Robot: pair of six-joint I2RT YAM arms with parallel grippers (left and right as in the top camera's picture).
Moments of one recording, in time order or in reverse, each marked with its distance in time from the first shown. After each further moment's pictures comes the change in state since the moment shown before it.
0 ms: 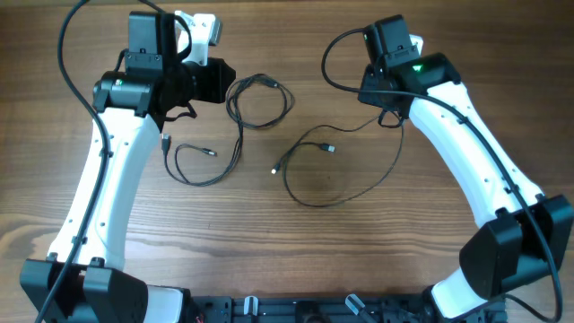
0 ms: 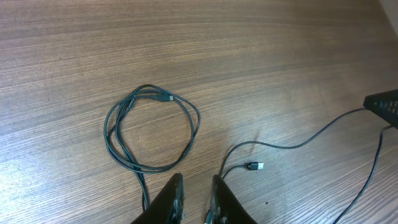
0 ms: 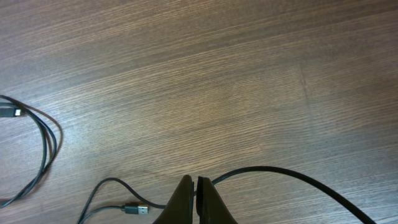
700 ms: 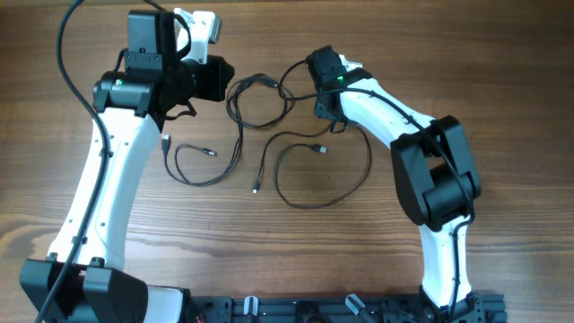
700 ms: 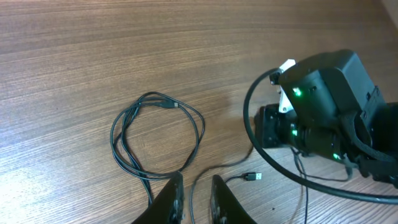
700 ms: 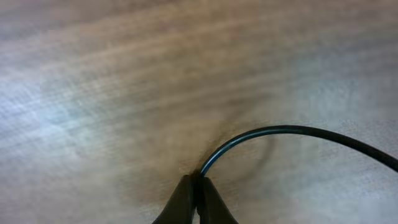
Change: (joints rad) left arm 0.000 0.000 0.000 0.025 -0.015 0.016; right arm 0.110 0.469 0.043 0.244 0.018 0.096
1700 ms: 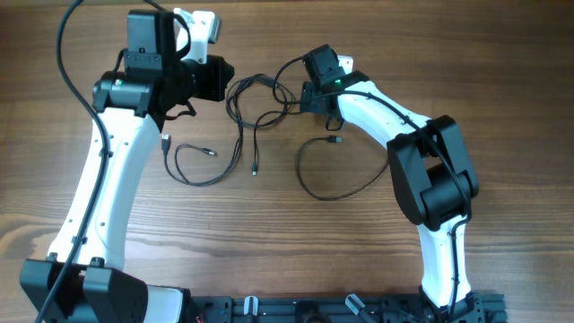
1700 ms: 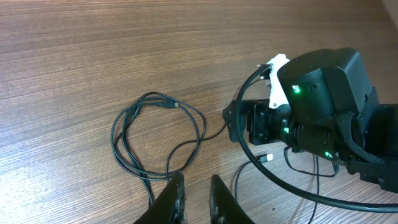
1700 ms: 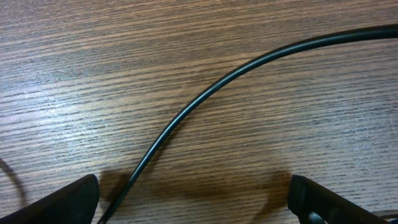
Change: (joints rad) left arm 0.000 0.000 0.000 -0.002 0.000 0.000; right arm 0.007 0.021 -0.011 0.150 -0.031 -0.078
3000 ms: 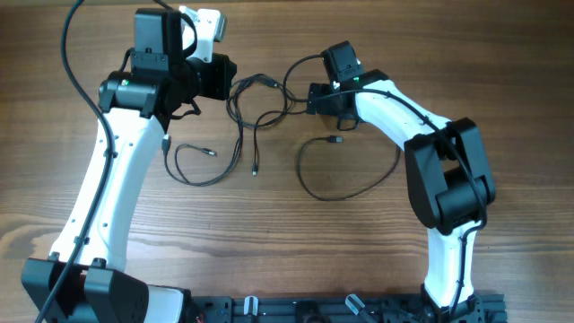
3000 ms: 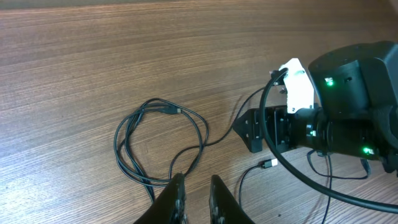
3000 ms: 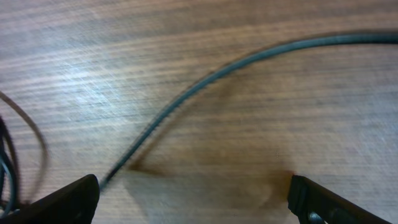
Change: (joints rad) left arm -0.026 0.000 0.000 0.025 -0.042 0.000; right arm -0.058 -0.068 -0.065 0.026 -0.195 -0.084
